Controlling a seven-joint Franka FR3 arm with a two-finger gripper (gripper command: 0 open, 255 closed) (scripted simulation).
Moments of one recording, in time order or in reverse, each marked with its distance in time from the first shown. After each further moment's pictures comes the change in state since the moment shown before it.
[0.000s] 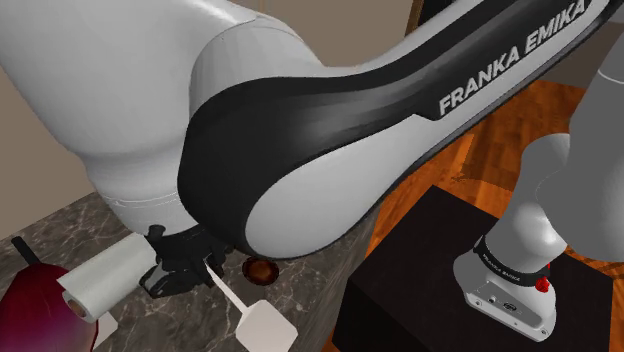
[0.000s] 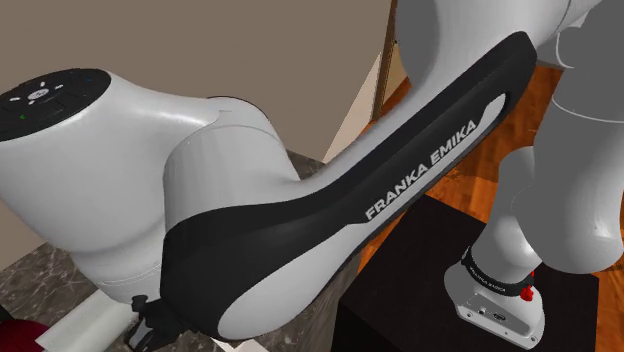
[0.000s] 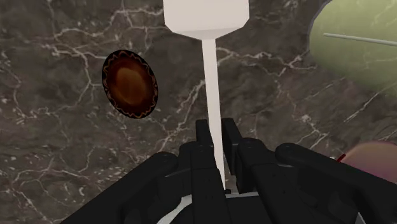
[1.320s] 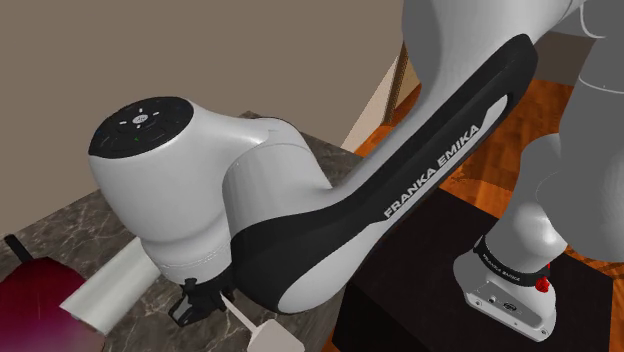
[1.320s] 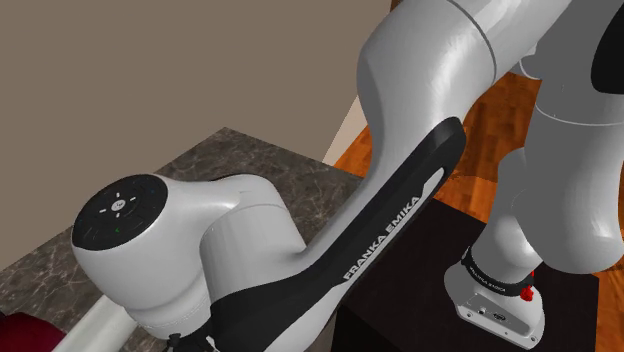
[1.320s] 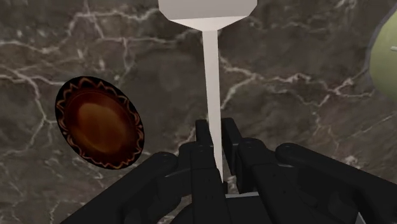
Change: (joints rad) arm 0.018 0.098 -0.021 -0.114 -0.079 0.201 0.062
